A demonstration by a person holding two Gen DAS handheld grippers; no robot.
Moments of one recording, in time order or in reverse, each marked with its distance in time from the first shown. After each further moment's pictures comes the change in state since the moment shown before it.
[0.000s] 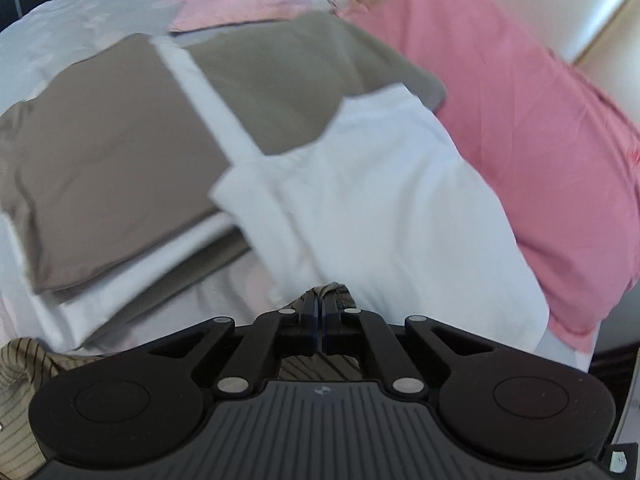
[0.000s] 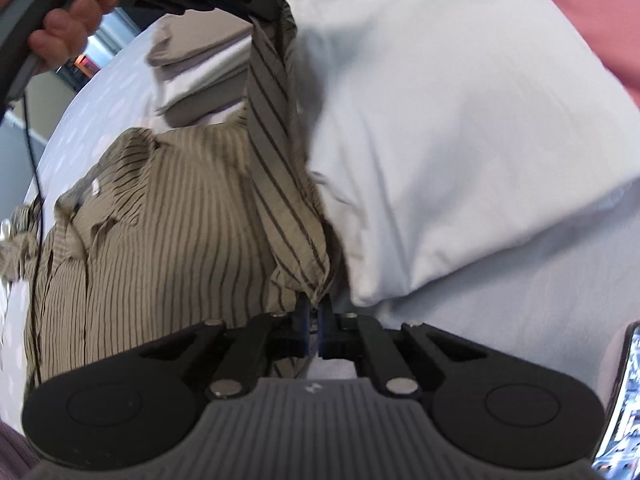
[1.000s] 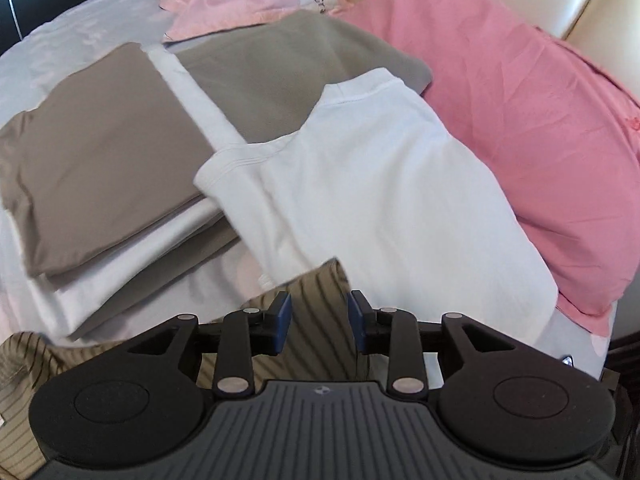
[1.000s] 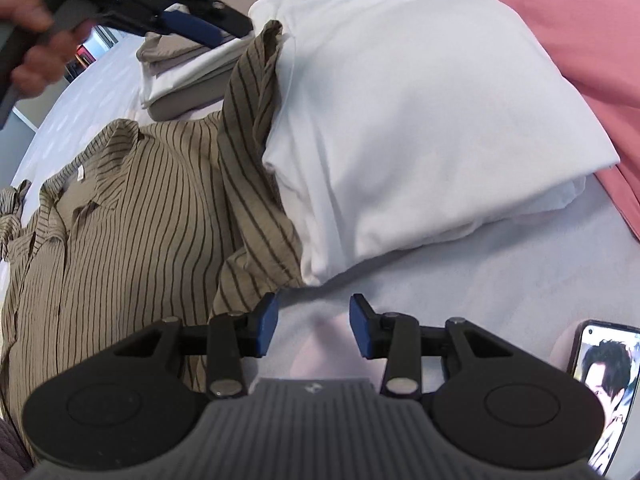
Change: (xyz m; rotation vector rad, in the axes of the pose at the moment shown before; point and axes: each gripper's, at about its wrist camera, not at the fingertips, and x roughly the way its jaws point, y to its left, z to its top) left arm 0.024 -0.042 -0.019 0.094 0.011 0.070; right arm -0.016 -0.036 -0.011 0.031 -0.006 -0.035
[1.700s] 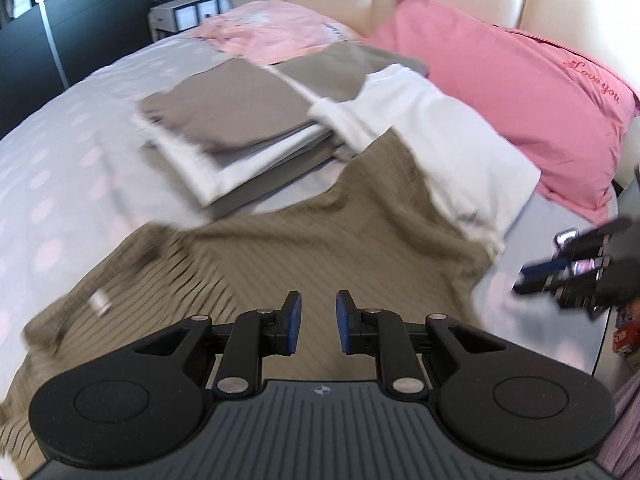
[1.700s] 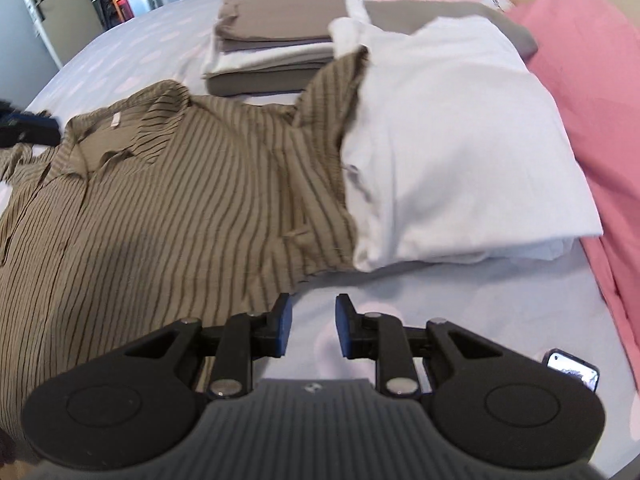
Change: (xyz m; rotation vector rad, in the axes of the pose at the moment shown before) left arm -0.143 0.058 -0.182 0.107 -0.184 0.099; right arm -0.035 0.038 -0.022 -0.230 -0.027 -0.058
